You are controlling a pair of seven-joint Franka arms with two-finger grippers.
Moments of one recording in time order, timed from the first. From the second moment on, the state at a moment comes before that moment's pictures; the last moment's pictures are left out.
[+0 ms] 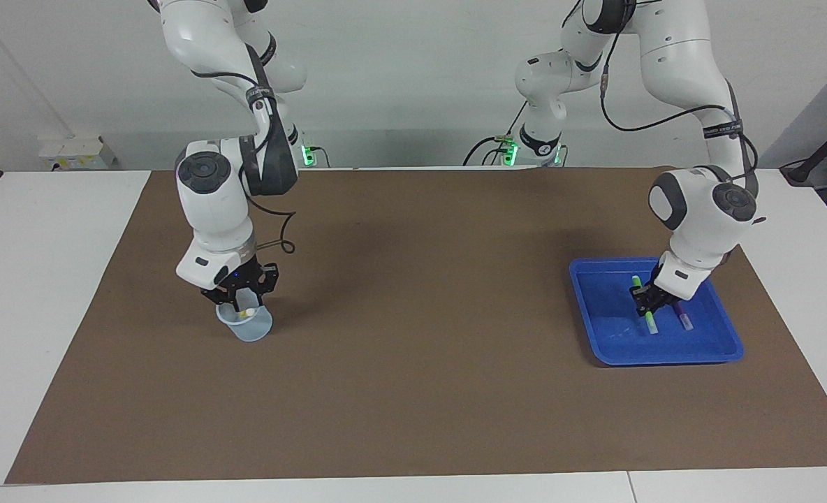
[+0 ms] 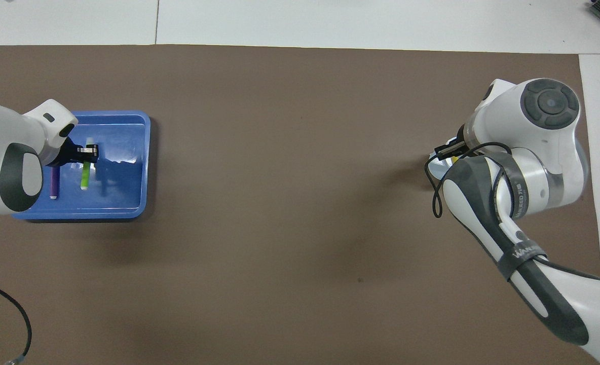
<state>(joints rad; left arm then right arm) 0.19 0.35 -0.11 -1.93 0.05 2.35 0.03 -0.01 0.26 0.14 -1.84 -0.19 2.16 -0.11</state>
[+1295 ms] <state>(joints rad) 0.23 0.35 -0.11 -1.99 0.05 2.44 0.07 -0.01 0.29 0.14 -1.83 -0.19 2.20 -0.11</state>
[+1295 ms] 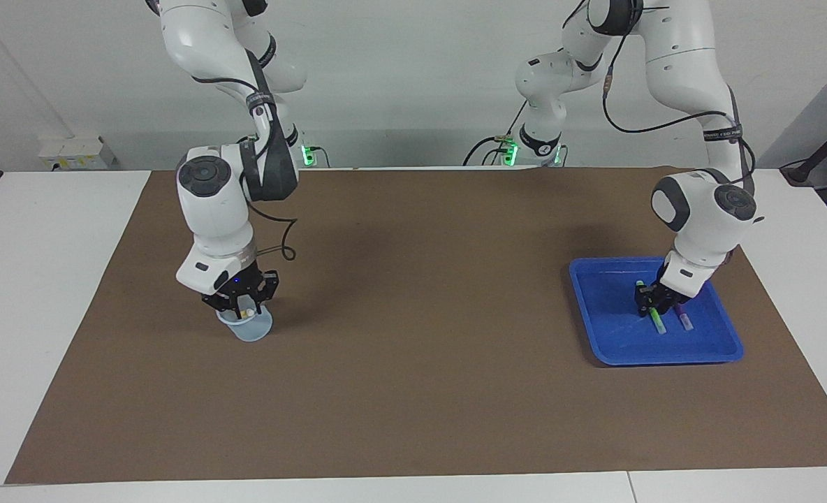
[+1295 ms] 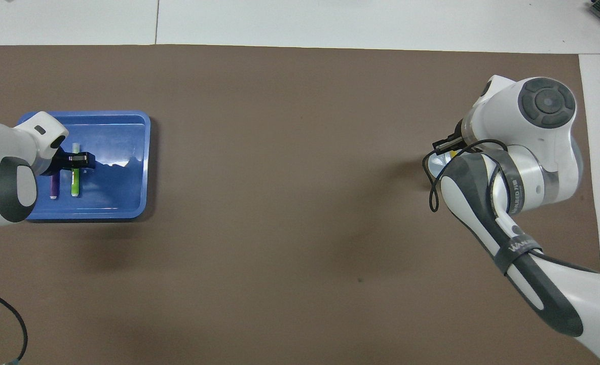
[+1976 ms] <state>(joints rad) 0.23 0.32 -0.11 -1.81 0.05 2.18 0.07 -0.01 0.29 0.14 -1.79 -0.19 2.18 -0.11</state>
